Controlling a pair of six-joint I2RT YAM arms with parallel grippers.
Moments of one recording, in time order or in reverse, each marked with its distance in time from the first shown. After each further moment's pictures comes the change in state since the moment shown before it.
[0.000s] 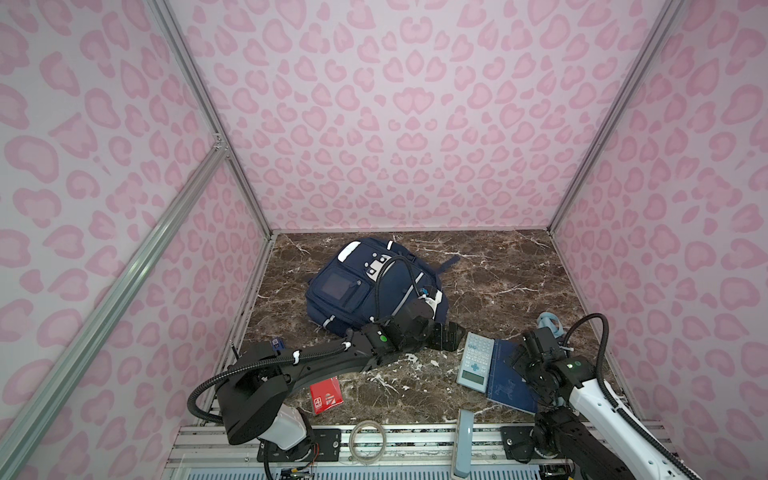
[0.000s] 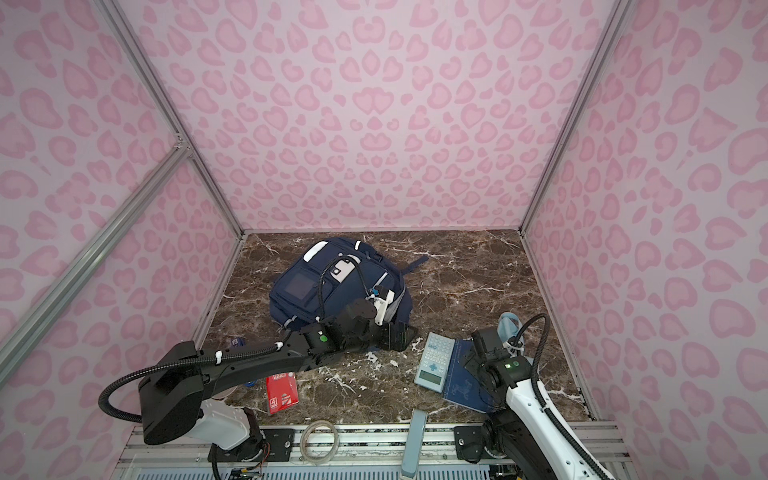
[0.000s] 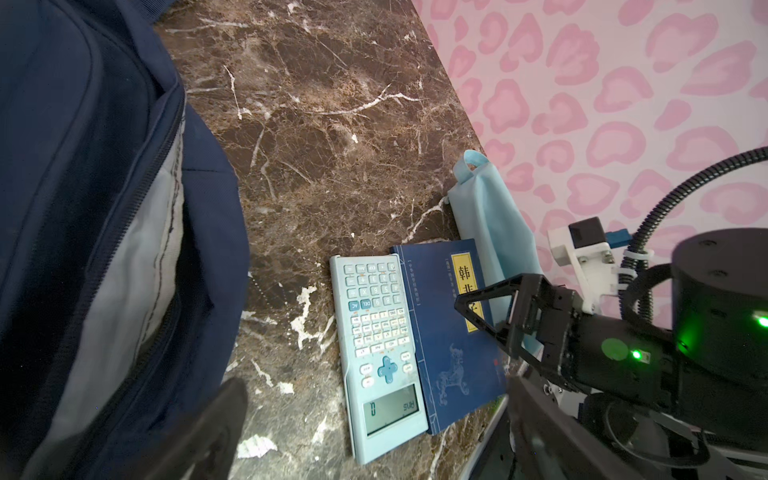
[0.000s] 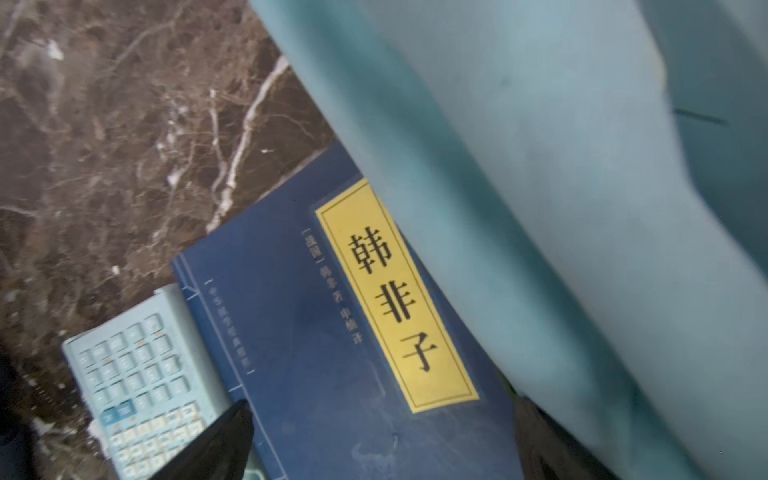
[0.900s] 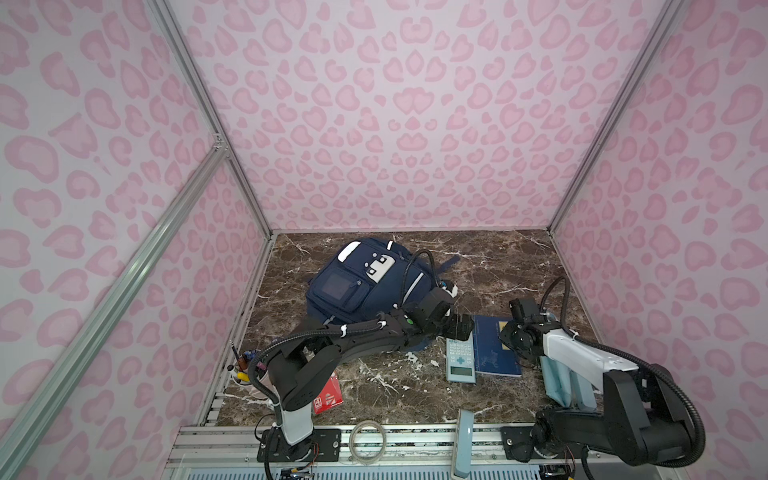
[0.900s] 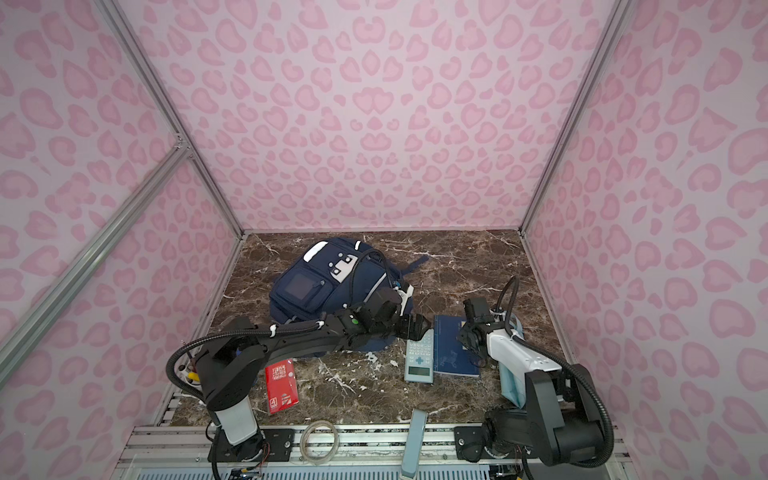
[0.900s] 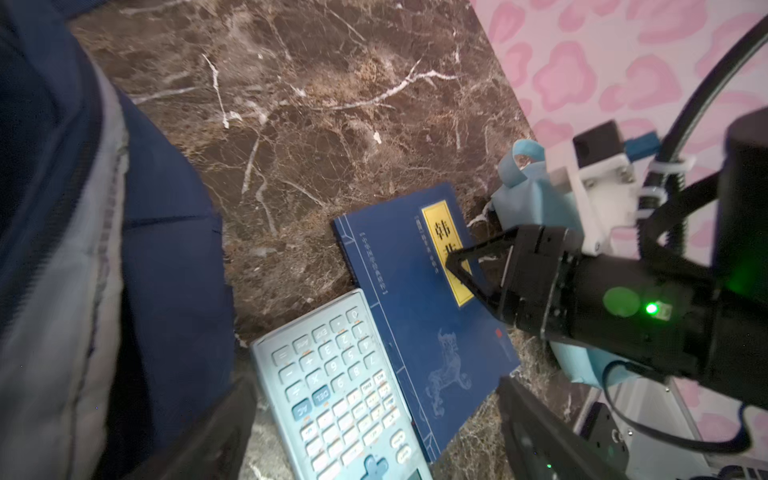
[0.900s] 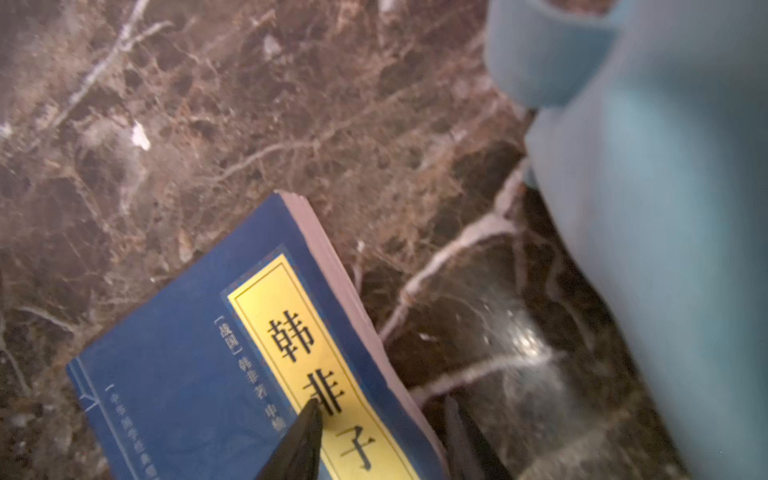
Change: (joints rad) left arm 0.033 0.346 0.269 -0.047 0.030 0.089; right arm -0.094 0.570 0.138 0.484 -0.042 -0.222
